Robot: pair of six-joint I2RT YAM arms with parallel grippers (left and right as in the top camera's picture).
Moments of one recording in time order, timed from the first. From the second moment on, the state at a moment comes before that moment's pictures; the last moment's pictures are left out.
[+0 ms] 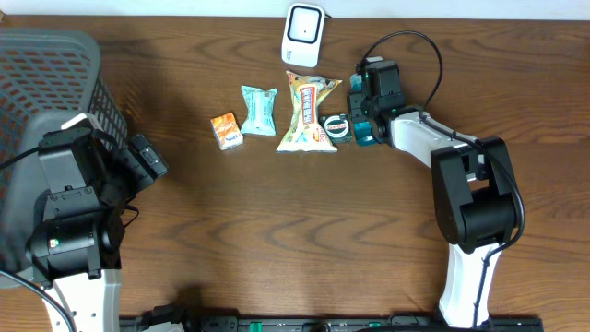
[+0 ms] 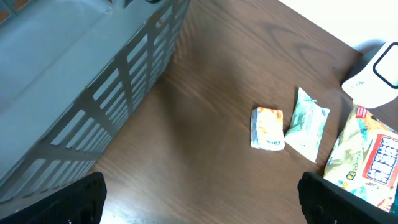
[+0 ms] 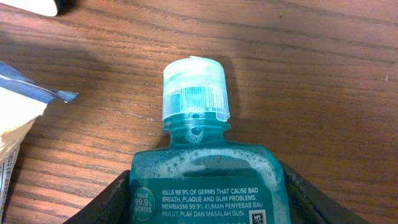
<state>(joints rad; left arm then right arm) 0.20 0.97 1.09 -0.90 -0.01 -0.36 0.28 2.15 1.33 0.00 0.06 0.10</state>
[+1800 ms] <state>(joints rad) 0.20 0.97 1.09 -0.90 -0.01 -0.36 0.28 2.22 1.49 -0.20 -0.05 0.08</state>
